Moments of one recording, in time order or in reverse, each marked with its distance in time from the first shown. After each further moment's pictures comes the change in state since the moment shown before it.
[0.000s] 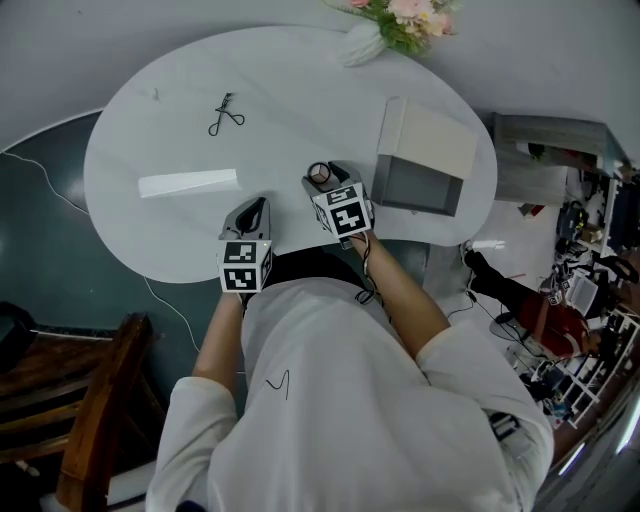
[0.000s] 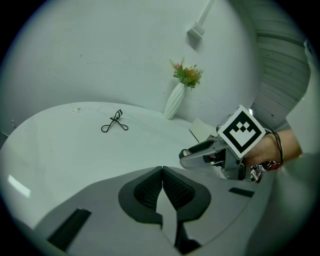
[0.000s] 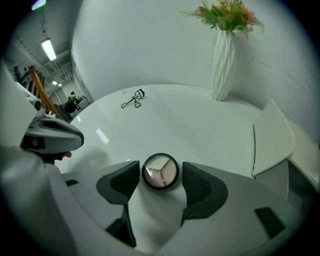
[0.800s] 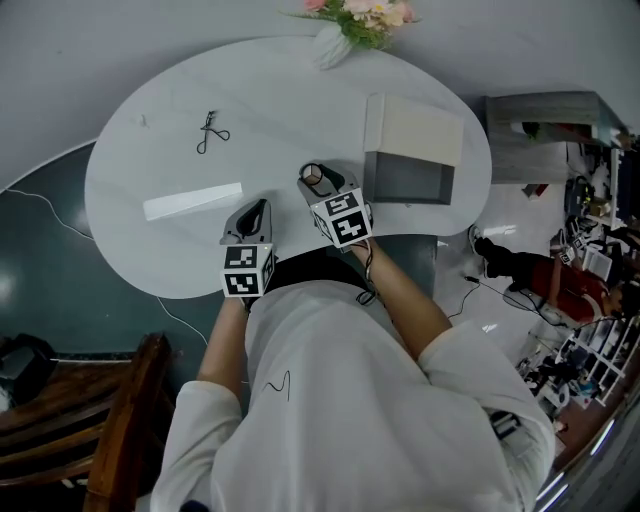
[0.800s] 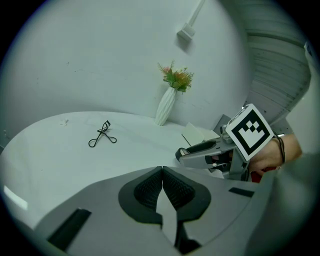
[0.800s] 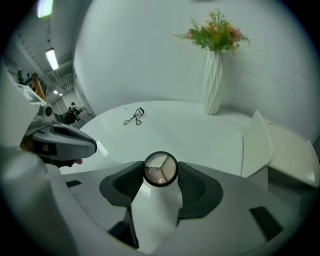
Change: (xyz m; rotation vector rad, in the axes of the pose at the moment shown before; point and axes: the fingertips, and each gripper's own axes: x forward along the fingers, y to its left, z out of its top) left arm 0.003 -0.021 0.029 0.070 -0.031 -0.048; right arm -0.034 -0.002 0.022 0.039 -0.136 0.001
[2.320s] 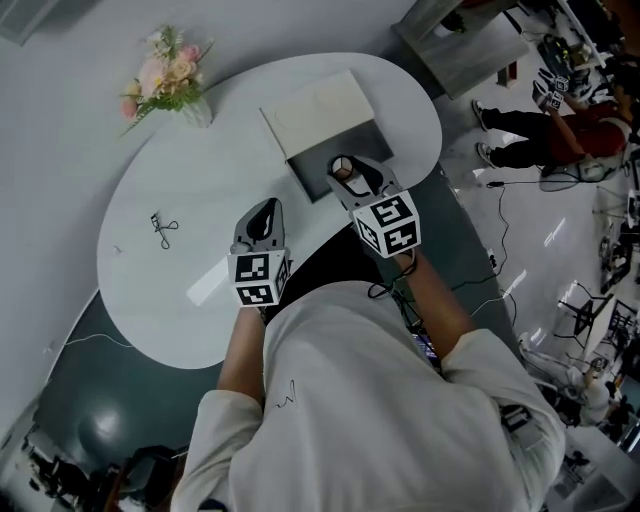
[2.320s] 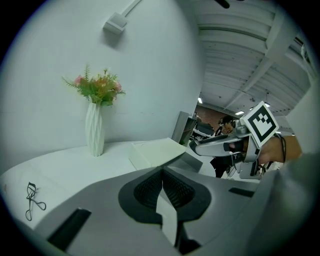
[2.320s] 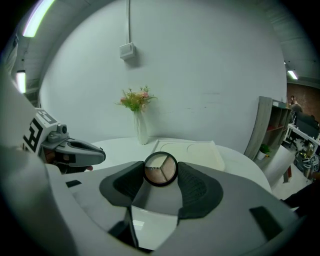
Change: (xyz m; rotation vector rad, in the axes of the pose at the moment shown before) left arm 0.052 -0.186 0.091 0.378 -0.045 -0.336; right arm -0.213 -0.155 -0.030 0.312 -0.329 -0.336
